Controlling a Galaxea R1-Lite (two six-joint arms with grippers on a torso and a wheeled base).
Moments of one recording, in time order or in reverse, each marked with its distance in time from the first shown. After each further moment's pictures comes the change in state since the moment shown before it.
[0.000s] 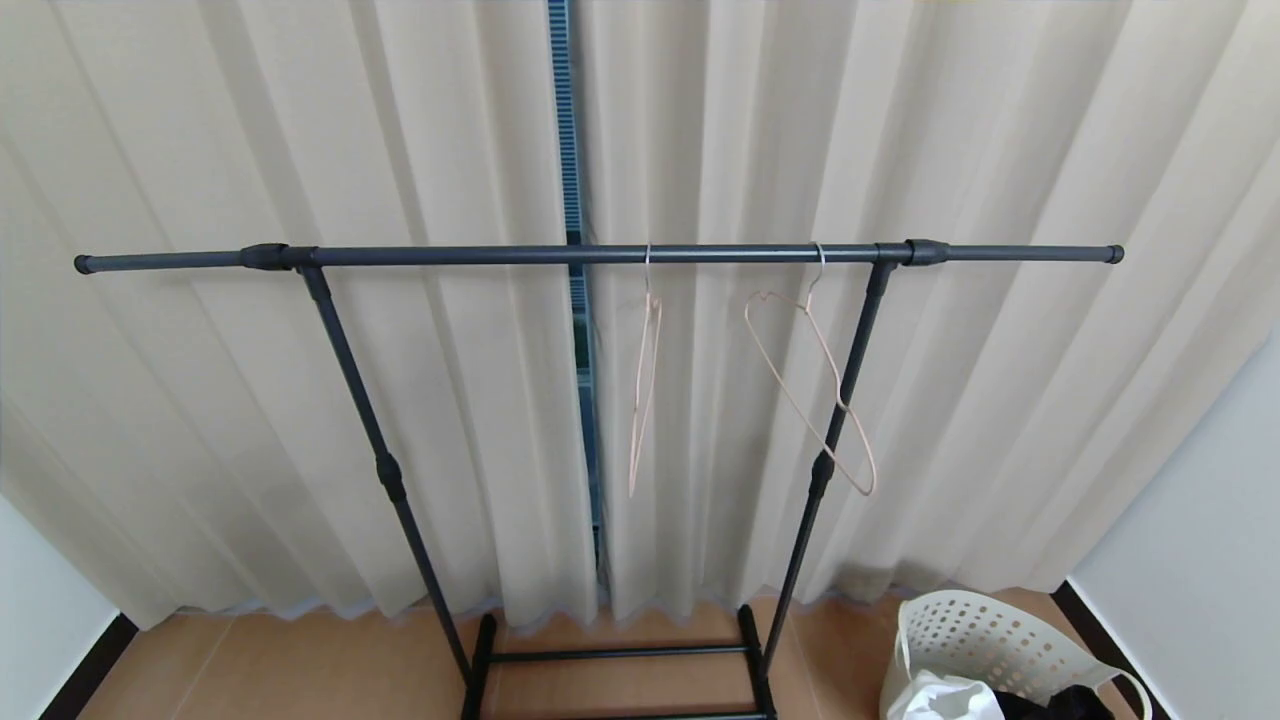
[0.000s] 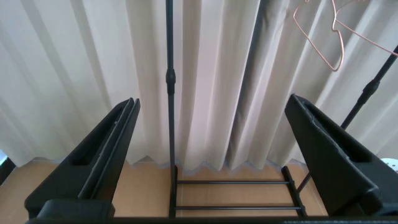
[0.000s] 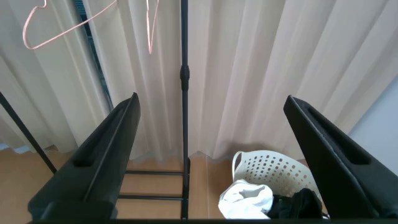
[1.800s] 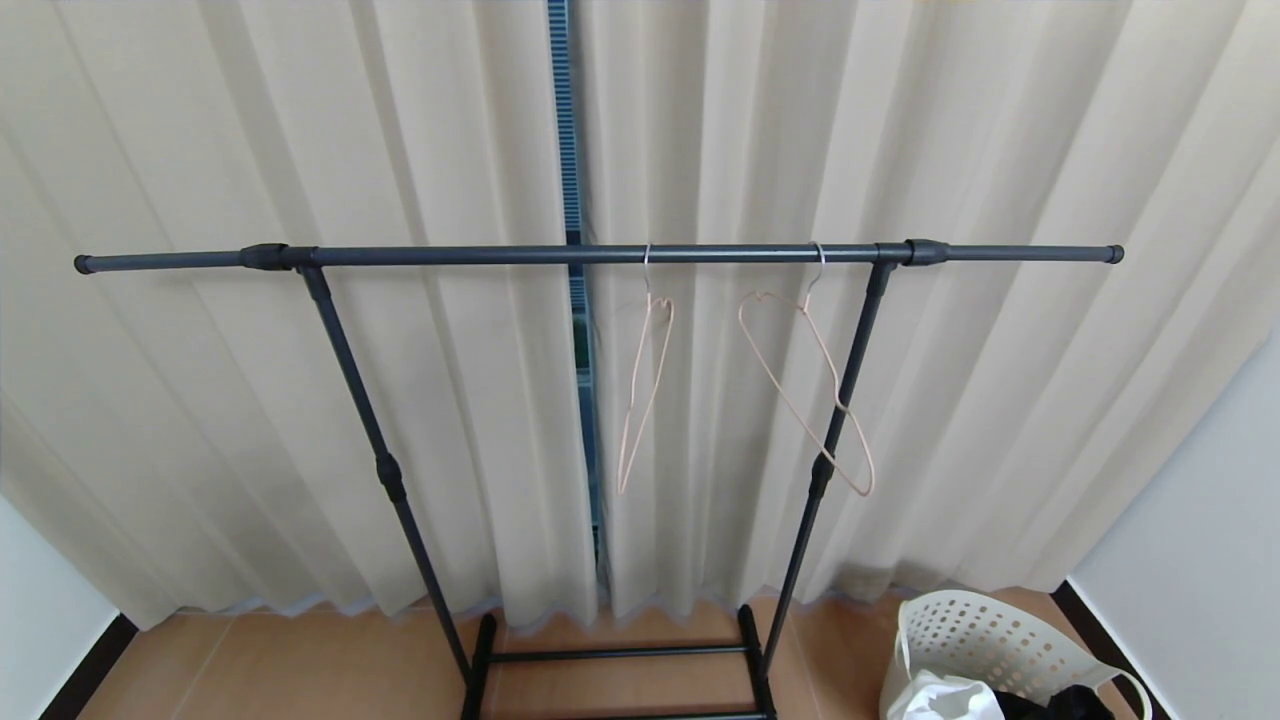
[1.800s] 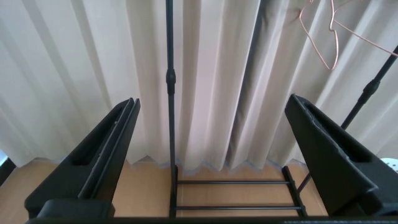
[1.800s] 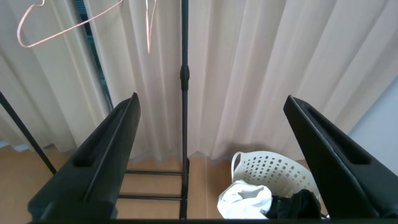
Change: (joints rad) left arm 0.000 0.000 0.000 0.000 0.000 0.003; right arm 0.000 0.000 0.002 -0.003 0.003 -0.009
